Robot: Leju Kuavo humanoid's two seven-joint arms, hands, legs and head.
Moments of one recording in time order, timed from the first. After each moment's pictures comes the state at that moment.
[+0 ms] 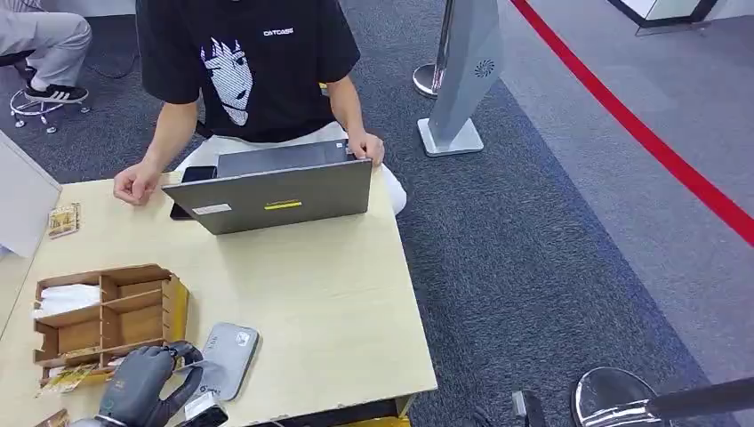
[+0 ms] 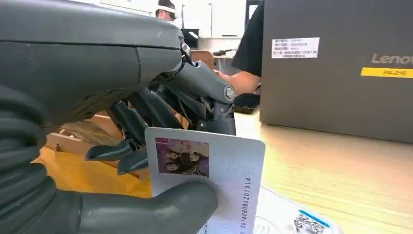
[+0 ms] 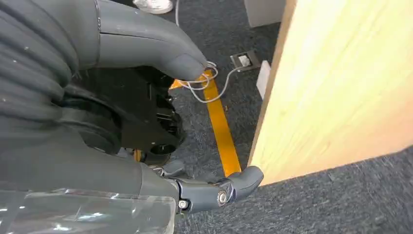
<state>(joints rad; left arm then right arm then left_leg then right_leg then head) 0.15 0.46 -0.49 -1.64 -0.84 0.09 -0.11 0.25 0.13 -0.21 -1.00 -0.22 0.22 0.00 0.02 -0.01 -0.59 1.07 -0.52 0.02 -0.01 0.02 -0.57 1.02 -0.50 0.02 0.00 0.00</state>
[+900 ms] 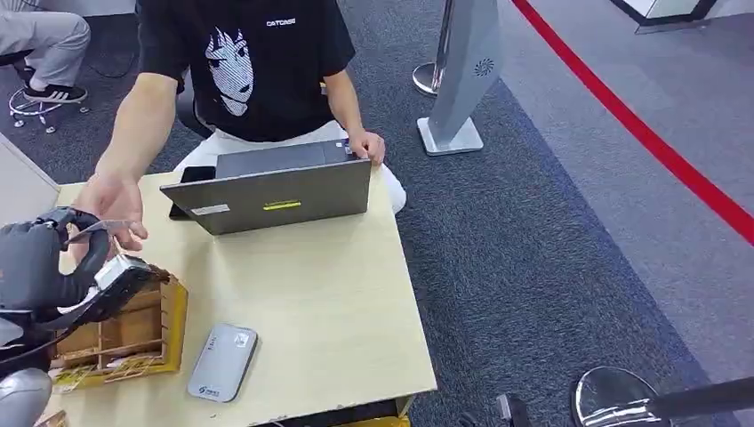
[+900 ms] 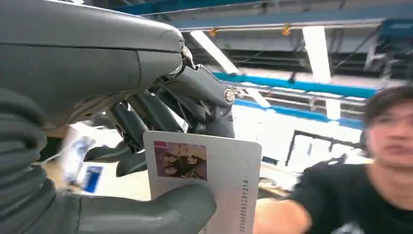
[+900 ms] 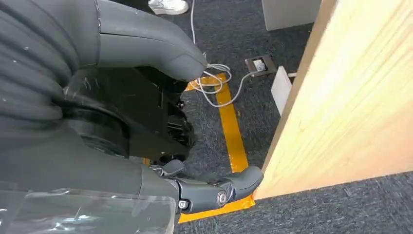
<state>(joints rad) -0.17 0.39 -0.22 -1.73 -0.93 0.08 -0.05 0.26 0.02 0.09 -0.98 -0.41 0.08 -0.05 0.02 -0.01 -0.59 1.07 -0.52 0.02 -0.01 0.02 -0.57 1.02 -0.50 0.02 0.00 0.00</state>
